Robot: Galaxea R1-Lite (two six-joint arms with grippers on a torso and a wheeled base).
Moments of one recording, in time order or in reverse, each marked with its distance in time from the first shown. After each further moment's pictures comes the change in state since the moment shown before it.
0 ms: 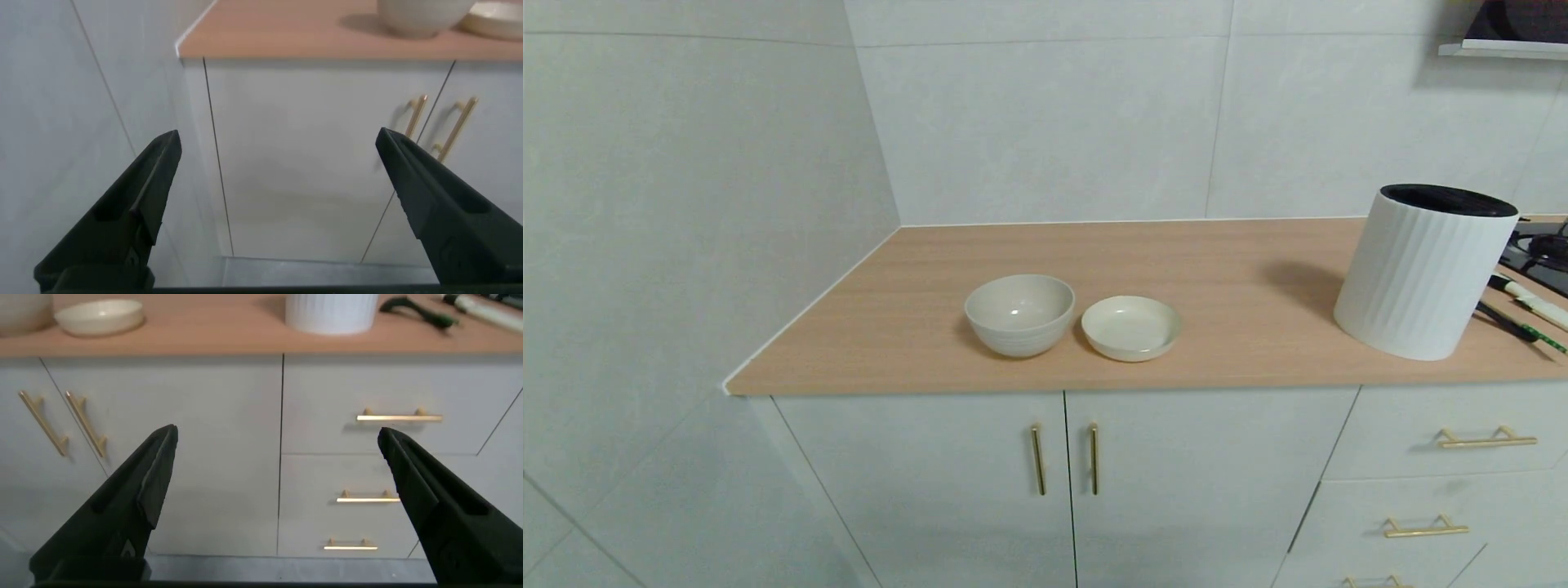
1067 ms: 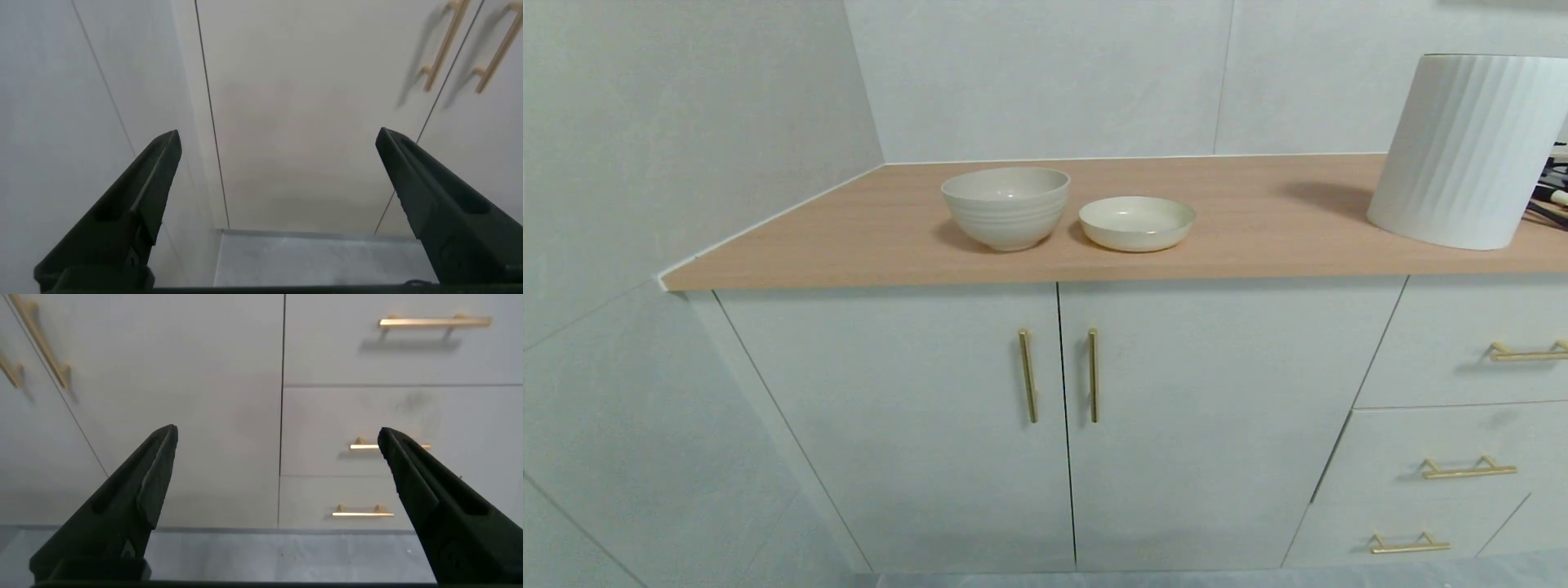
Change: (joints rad) left arm 0.000 0.000 0.000 0.000 0.000 0.000; right arm 0.000 0.000 0.000 0.000 0.000 0.000
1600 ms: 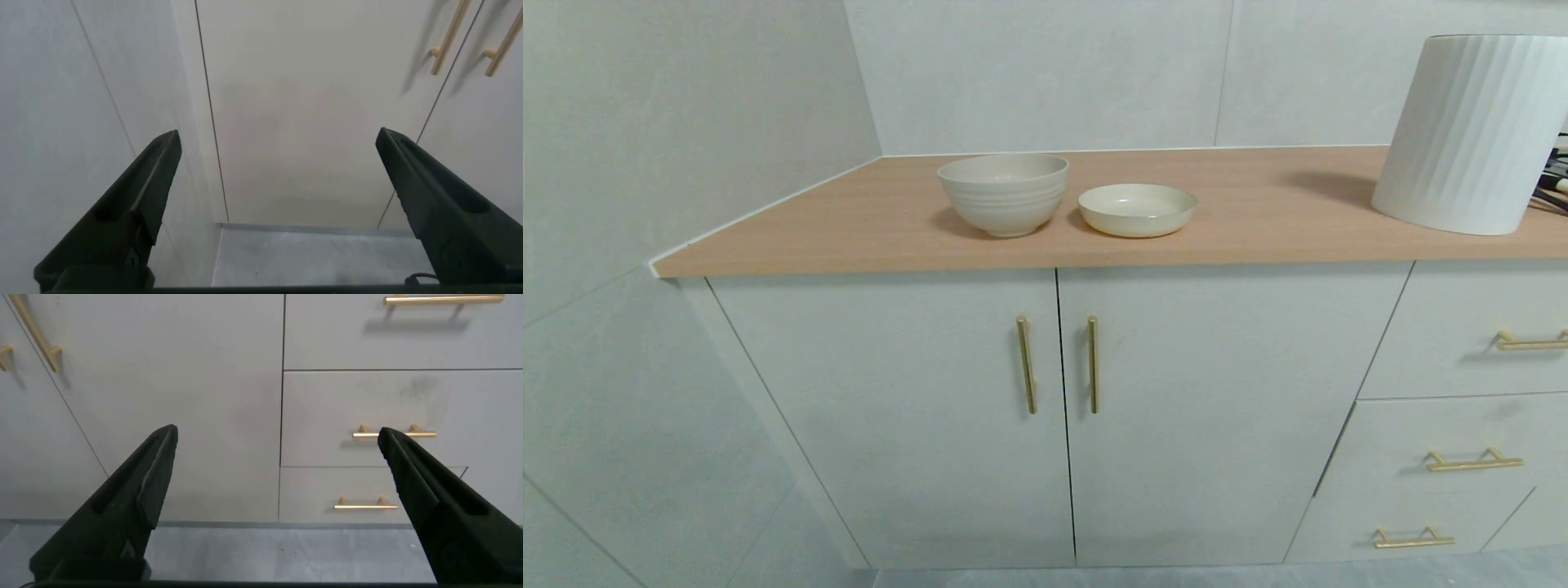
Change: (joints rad) left arm 0.000 0.000 0.000 0.000 0.000 0.000; right arm 0.000 0.000 0.000 0.000 0.000 0.000
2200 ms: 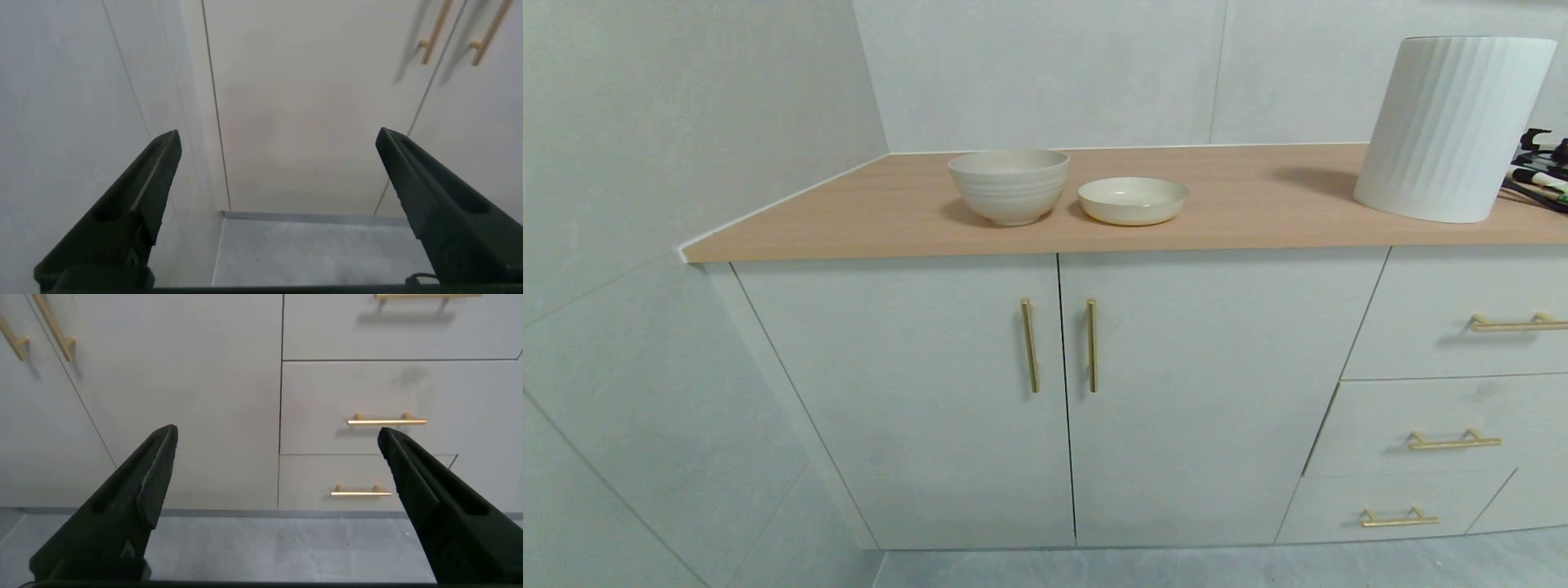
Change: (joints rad) left arm 0.000 0.000 0.000 0.000 0.000 0.000; right arm 0.001 0.000 0.000 0.001 0.001 -0.001
